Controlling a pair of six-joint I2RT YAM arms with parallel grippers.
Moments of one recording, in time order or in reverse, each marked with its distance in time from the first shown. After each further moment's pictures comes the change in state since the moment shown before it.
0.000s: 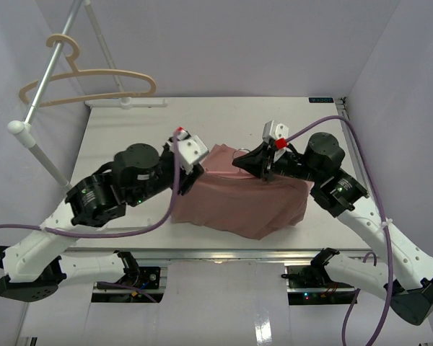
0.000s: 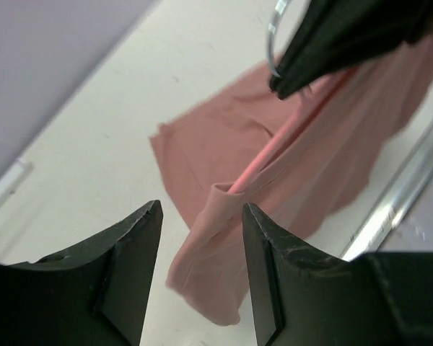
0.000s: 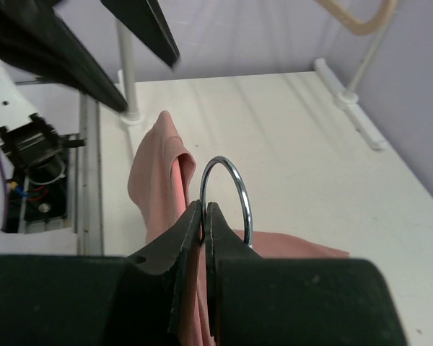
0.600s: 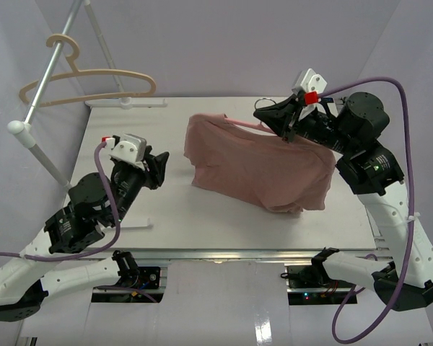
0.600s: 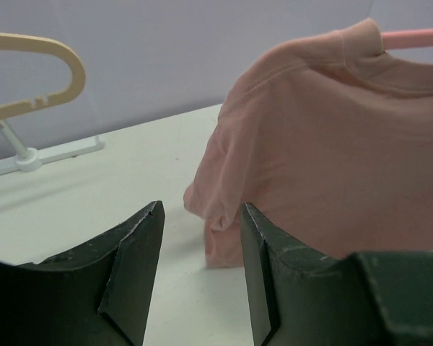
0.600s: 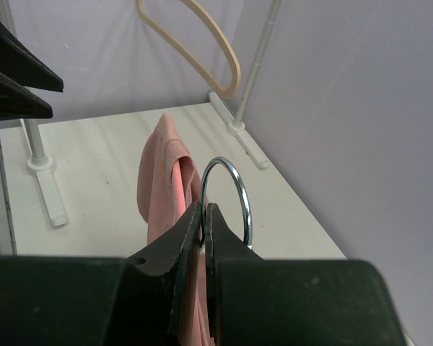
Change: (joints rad) left arm 0.000 -0.303 -0.350 0.369 -0.399 -0.153; right arm -0.127 0.137 0.505 -0.277 0.098 -0.082
